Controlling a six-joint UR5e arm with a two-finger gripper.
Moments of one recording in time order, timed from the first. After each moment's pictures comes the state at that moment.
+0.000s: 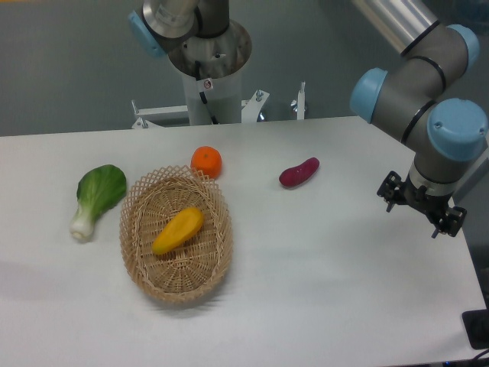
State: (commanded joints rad) arm 2.73 -2.12 -1.33 -1.16 1.63 1.44
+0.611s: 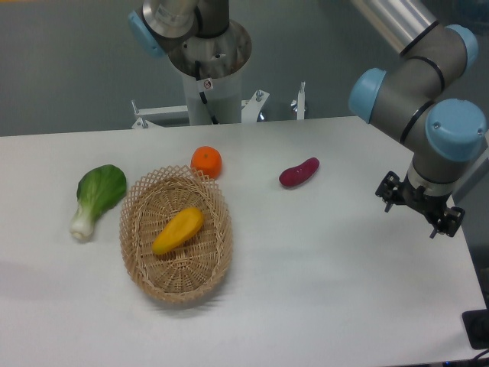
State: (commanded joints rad) arm 2.72 -2.11 -1.34 -1.16 1.62 1.42
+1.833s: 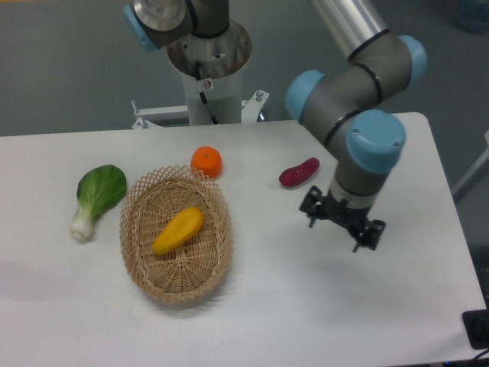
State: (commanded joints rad) arm 2.52 -1.97 -1.55 -1.16 1.48 1.18
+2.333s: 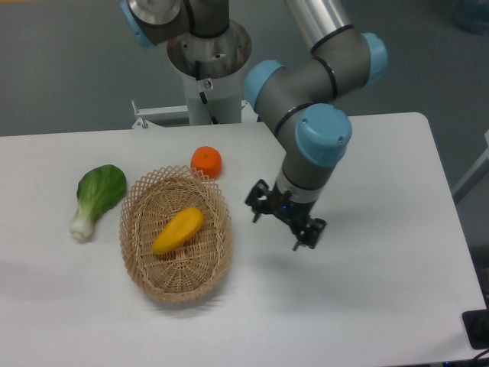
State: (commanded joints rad) arm 2.45 -1.89 -1.70 -1.15 1.29 1.14
